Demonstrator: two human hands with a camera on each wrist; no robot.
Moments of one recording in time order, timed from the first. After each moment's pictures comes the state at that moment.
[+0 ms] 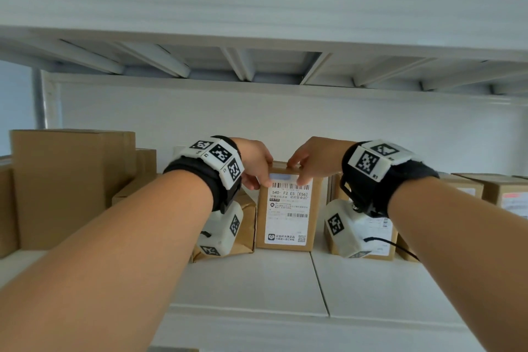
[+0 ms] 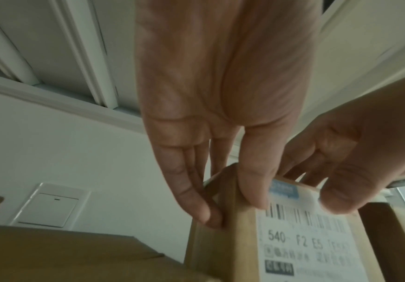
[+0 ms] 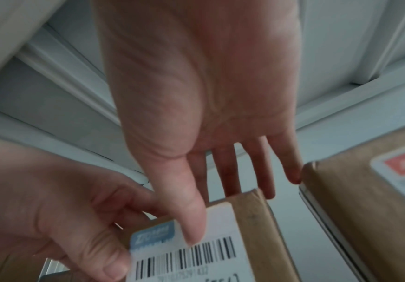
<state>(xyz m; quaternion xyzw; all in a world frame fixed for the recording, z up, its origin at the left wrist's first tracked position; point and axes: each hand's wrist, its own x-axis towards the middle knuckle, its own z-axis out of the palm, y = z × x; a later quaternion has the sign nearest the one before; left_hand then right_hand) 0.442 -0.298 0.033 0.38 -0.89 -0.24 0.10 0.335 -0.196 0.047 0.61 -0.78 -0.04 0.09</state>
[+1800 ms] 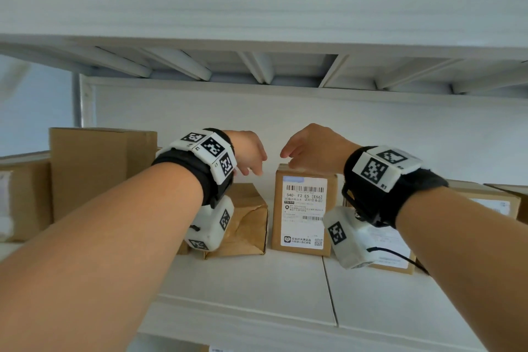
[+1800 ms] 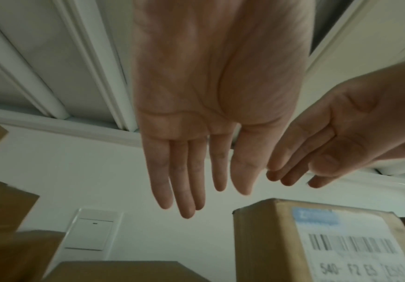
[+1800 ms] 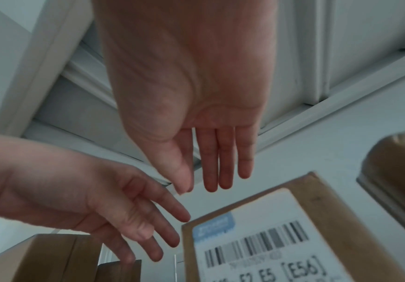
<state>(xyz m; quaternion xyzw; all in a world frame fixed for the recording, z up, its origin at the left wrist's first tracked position) 0.471 -0.295 0.047 0.44 -0.87 -0.16 0.14 0.338 -0.213 0.045 0.68 -0.70 0.20 0.10</state>
